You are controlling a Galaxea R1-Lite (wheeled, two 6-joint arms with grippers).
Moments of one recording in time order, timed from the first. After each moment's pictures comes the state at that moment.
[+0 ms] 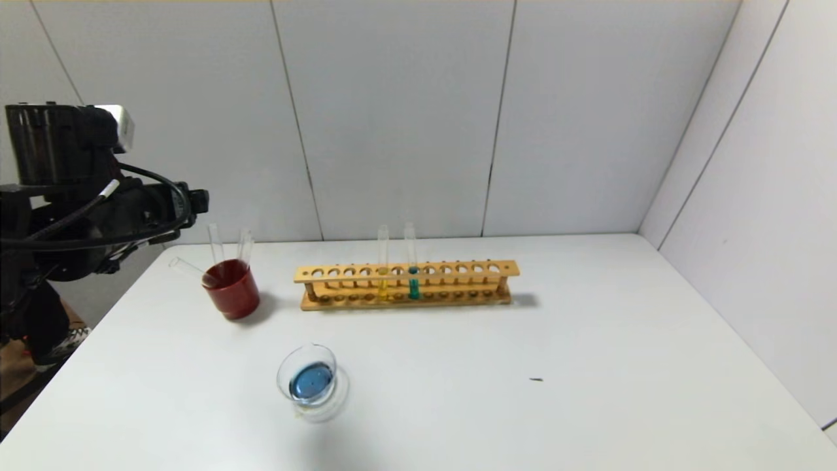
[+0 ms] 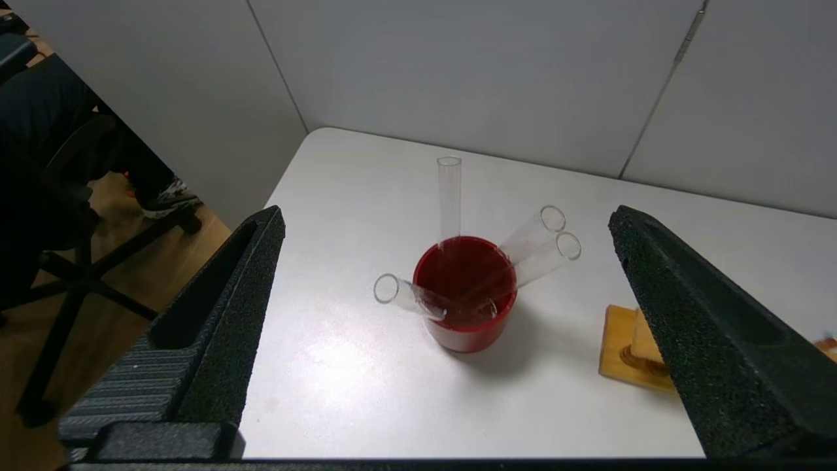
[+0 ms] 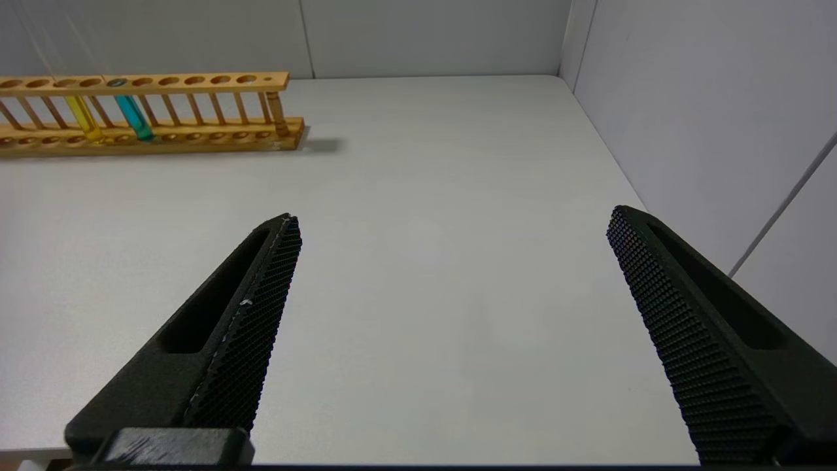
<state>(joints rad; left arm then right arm) -0.14 1.54 -0.94 -0.36 0.48 -0.09 0.00 0.00 0.00 -0.01 0.00 0.02</state>
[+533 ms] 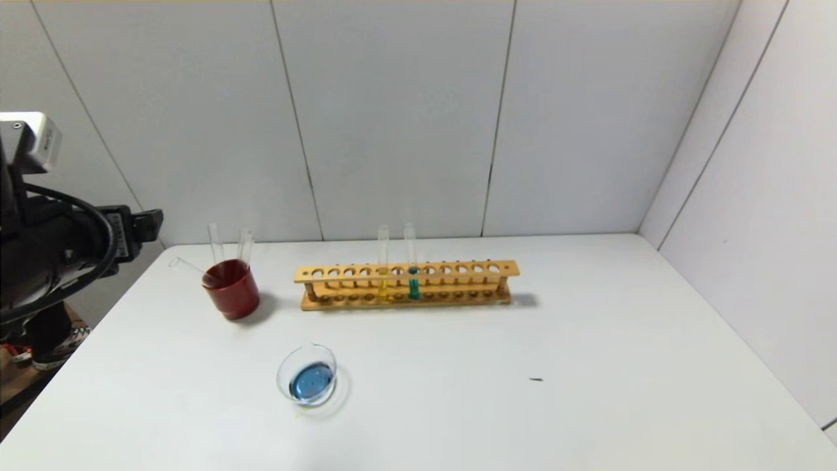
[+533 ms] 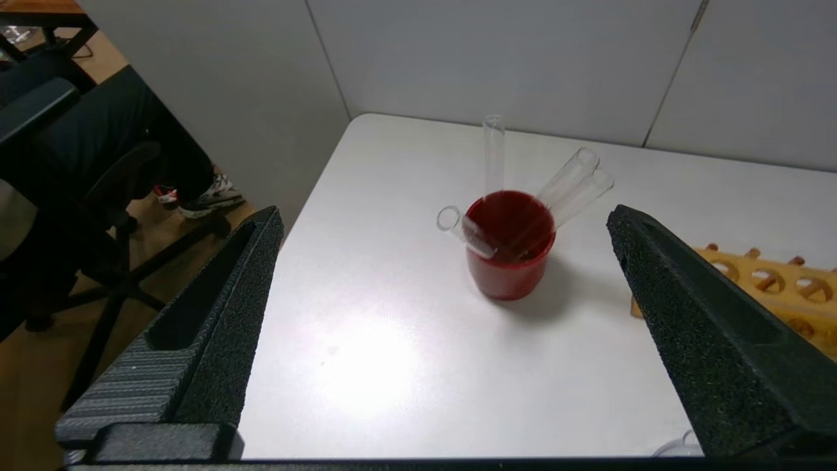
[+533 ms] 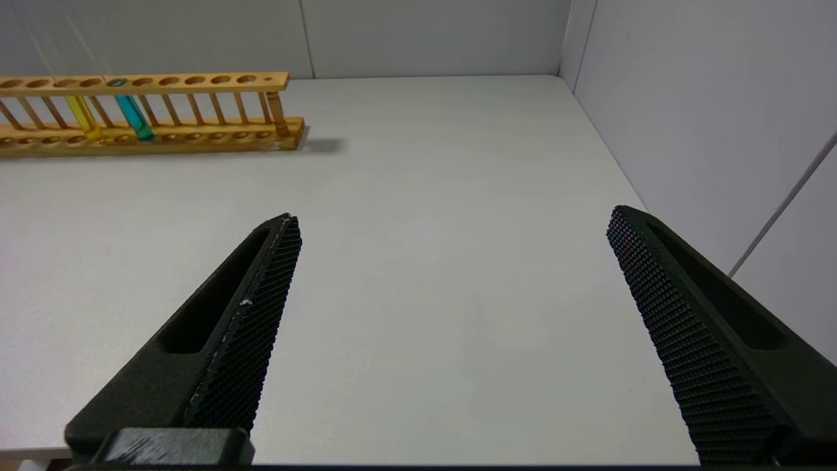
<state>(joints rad) -0.18 1.28 -0.78 -0.29 0.55 -0.04 0.00 0.00 0.00 -0.01 0.00 0.02</state>
